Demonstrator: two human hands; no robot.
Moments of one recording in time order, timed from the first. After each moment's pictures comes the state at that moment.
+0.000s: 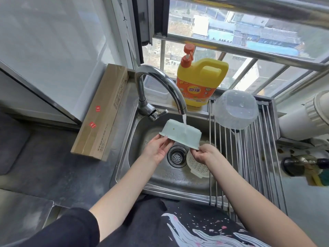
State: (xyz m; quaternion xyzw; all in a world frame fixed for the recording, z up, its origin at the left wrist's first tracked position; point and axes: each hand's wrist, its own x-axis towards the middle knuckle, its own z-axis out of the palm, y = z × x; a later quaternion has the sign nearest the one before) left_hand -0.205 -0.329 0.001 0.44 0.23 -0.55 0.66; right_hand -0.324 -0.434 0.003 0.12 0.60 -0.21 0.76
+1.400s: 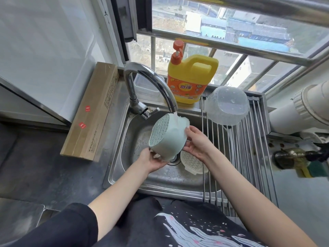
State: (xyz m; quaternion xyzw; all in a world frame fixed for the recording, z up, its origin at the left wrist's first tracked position) left_hand -0.218 -0.316 -0.028 0.42 0.34 -0.63 0.56; right_hand -0.330 -0.434 0.014 -0.35 0.50 -0.11 0.79
